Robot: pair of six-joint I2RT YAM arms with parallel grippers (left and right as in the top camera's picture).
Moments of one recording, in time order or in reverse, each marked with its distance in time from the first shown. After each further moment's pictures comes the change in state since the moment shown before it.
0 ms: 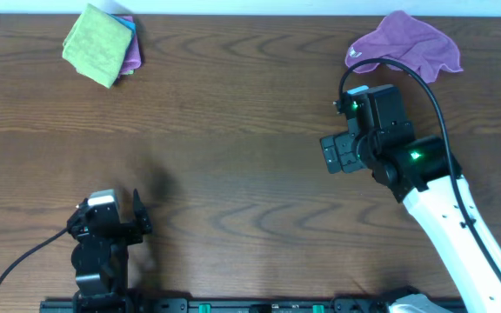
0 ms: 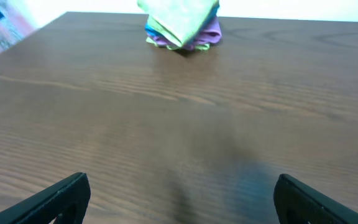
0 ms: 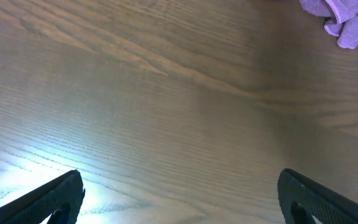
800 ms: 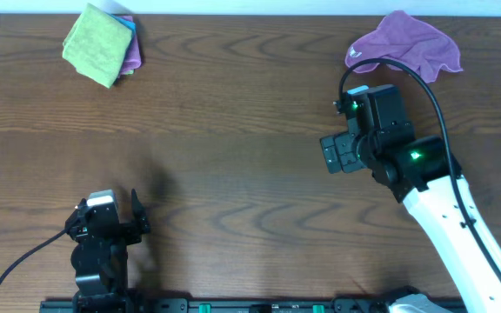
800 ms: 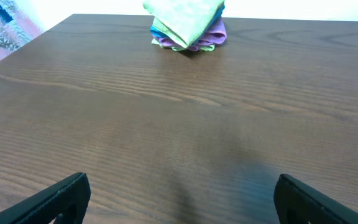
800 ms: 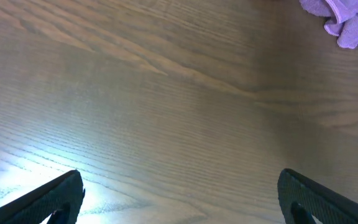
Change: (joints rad) left arm 0.001 -0.003 0.000 0.000 -0.016 0.007; right arm 0.000 0.000 0.000 0.000 0.000 0.000
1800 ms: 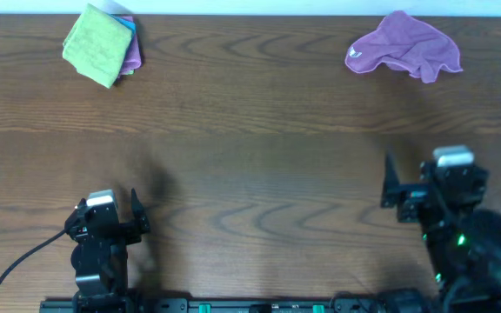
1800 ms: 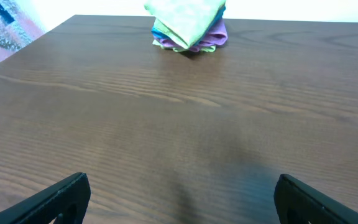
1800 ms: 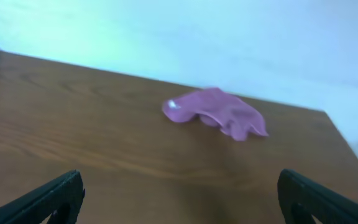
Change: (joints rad) left arm 0.000 -0.001 0.000 0.002 -0.004 0.000; right arm -0.193 -0.866 -0.454 0.357 -0.086 -0.109
